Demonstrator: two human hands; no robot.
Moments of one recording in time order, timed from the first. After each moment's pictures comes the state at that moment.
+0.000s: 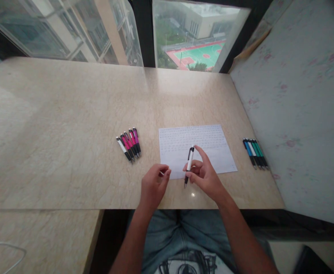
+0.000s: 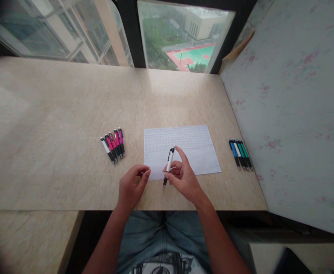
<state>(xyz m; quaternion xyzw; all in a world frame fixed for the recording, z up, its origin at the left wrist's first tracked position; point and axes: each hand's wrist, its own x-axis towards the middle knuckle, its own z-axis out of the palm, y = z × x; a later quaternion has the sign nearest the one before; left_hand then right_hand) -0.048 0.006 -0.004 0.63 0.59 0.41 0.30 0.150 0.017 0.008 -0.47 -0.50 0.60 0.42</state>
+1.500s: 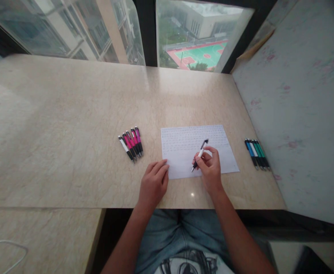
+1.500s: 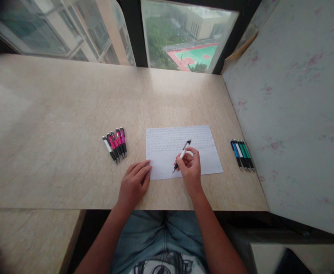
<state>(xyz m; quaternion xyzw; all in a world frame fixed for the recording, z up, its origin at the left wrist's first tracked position) -0.061 0.007 -0.020 0.75 0.55 0.33 0.17 0.142 0.036 -0.017 -0.53 -0.39 0.48 0.57</state>
